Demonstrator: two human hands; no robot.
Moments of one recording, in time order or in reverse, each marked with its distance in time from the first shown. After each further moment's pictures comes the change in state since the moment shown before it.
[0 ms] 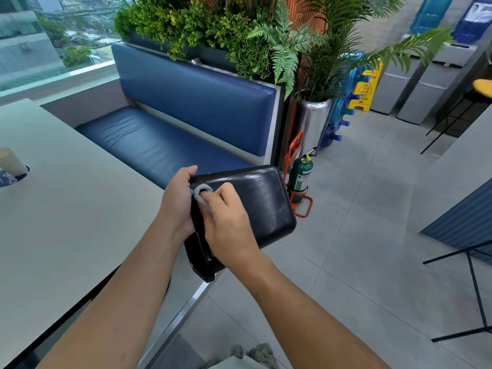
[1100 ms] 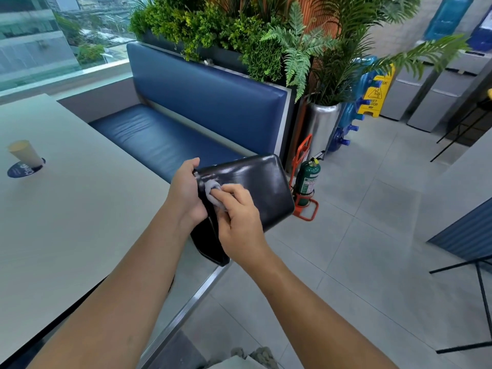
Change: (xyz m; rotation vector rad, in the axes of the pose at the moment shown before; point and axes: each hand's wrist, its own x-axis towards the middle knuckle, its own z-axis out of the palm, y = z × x) left_hand 0.003 0.015 -0.004 -0.117 0.041 -0.073; right_hand -0.007 0.009 -0.002 0.072 -0.073 0.018
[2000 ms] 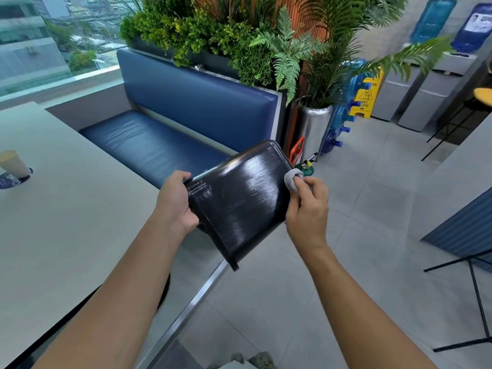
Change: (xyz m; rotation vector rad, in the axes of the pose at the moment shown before) left_hand 0.004 -0.003 0.010 0.033 0.130 0.028; right_hand 0.009 0.094 -0.092 -0.343 0.348 0.170
